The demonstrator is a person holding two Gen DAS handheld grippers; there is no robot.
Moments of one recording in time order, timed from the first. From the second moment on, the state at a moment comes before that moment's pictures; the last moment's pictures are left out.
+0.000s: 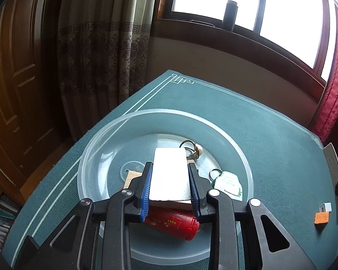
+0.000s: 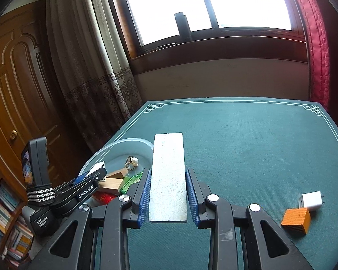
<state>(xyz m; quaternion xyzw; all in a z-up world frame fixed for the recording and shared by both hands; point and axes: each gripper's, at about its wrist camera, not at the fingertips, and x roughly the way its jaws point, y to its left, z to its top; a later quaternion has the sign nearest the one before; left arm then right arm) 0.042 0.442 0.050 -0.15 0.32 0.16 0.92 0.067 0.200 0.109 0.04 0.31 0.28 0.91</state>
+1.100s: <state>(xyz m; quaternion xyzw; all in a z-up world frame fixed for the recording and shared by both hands) 0.008 0.469 0.055 -0.21 0.26 0.23 0.91 0.092 0.280 0.094 0.02 0.34 0.33 0.88</state>
